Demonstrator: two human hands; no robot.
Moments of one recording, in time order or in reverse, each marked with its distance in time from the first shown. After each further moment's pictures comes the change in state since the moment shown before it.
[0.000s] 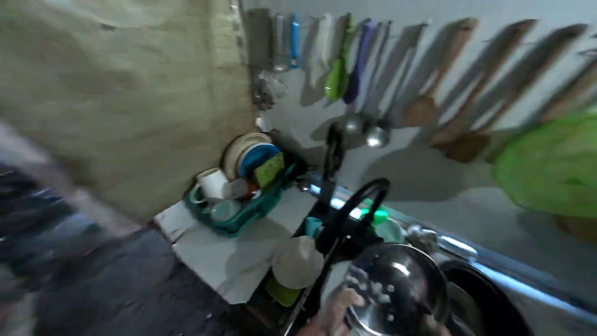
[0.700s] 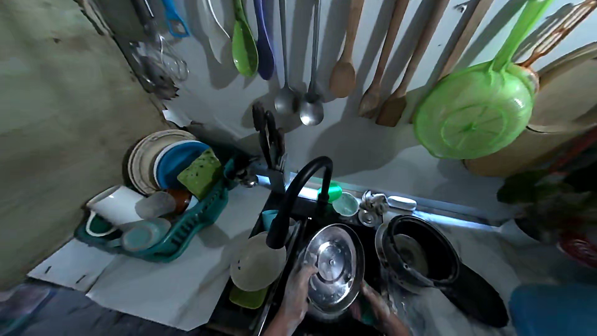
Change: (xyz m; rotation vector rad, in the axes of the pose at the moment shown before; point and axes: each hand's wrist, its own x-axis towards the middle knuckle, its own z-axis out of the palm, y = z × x) left_hand 0.036 -0.022 -0.017 0.394 0.366 -0.038; right_hand 0.005 0.078 -0.031 -0.064 0.009 0.393
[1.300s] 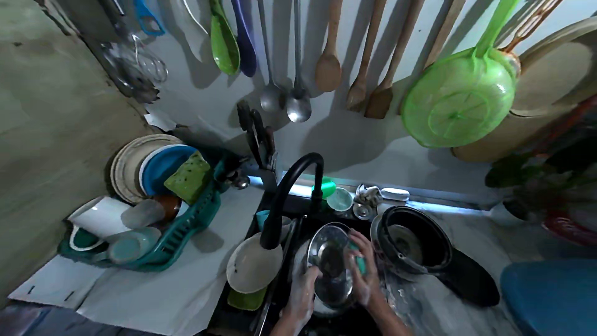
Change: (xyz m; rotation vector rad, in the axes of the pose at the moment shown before) left_hand -0.003 -0.012 0.016 0.084 0.009 -0.039; right_hand 0.011 -0.064 0.075 -0.619 0.316 -1.014
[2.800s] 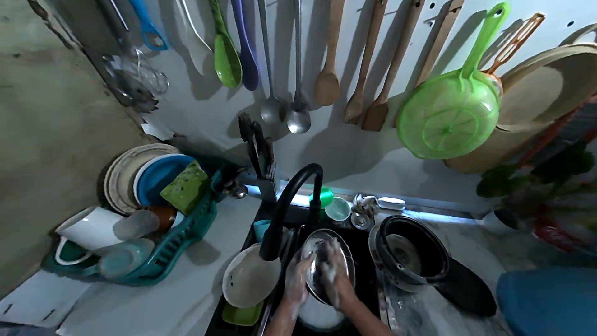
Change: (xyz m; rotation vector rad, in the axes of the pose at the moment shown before) left_hand 0.058 -0.005 -0.006 -0.232 -0.001 0.073; right_hand 0.004 0.022 0.046 -0.332 -0.347 0.320
